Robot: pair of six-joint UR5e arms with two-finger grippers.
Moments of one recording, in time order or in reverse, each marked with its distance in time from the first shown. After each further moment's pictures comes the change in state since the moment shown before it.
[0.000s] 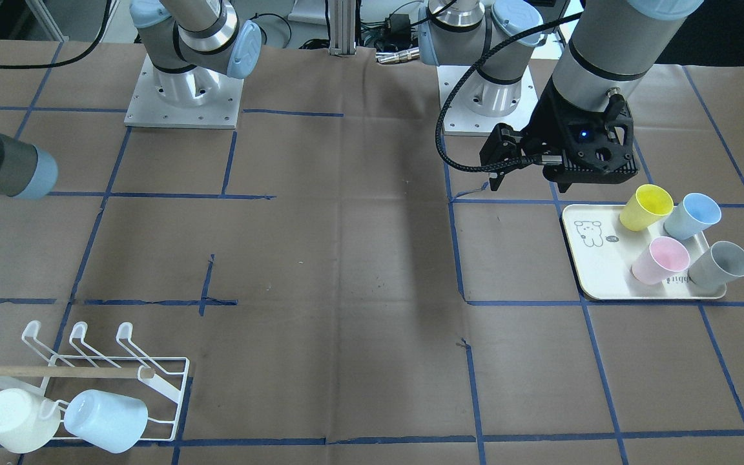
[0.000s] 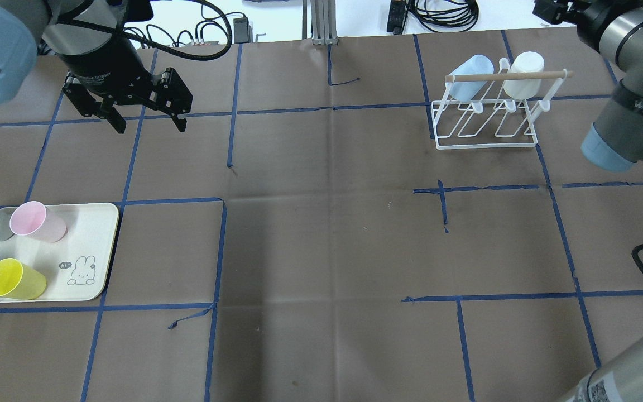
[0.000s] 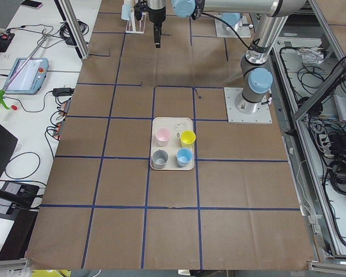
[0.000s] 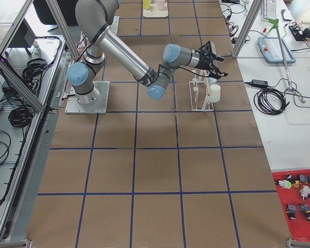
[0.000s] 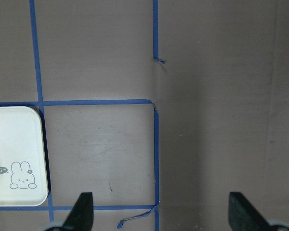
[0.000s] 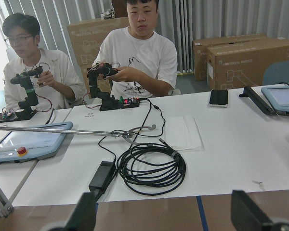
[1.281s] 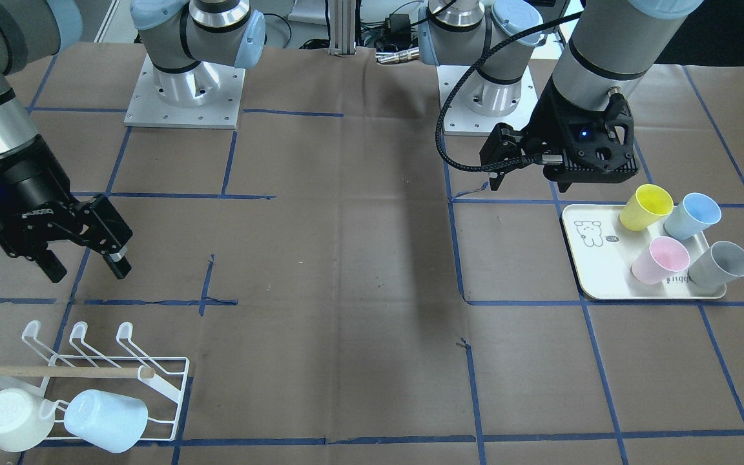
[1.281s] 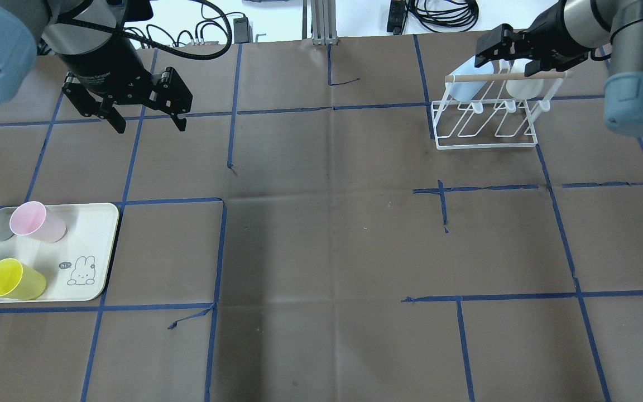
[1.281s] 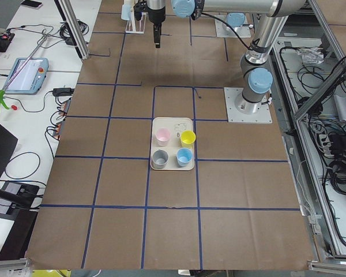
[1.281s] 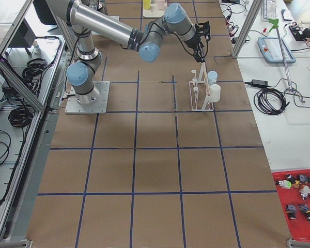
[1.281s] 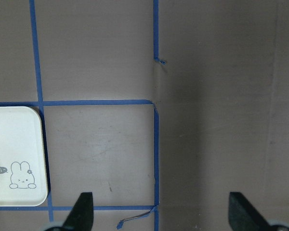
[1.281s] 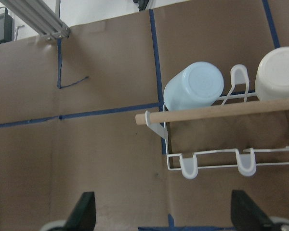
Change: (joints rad) left arm 0.000 -0.002 0.000 0.000 0.000 -0.003; right arm 0.195 -0.280 -0.097 1.181 -0.141 -0.003
